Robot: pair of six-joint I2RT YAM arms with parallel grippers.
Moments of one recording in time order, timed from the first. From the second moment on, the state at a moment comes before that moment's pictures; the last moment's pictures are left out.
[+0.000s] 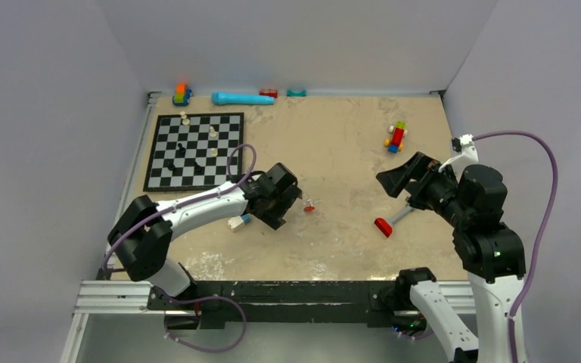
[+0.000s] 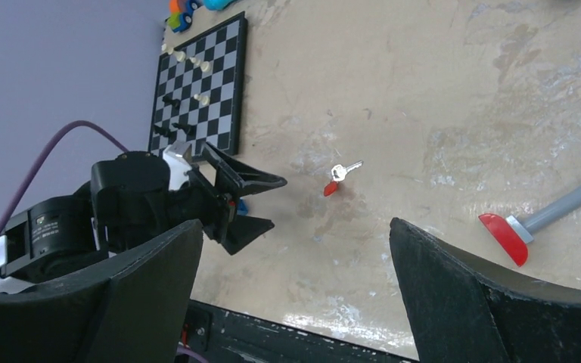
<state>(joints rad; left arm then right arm) -0.86 1.54 1.05 -0.62 -0.17 -1.73 0.12 0.68 1.21 -0.92 -0.23 0.60</state>
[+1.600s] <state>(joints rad) -0.89 1.94 1.39 -0.68 -0.12 -1.77 0.12 0.72 1.22 -0.97 -0.23 0.56</state>
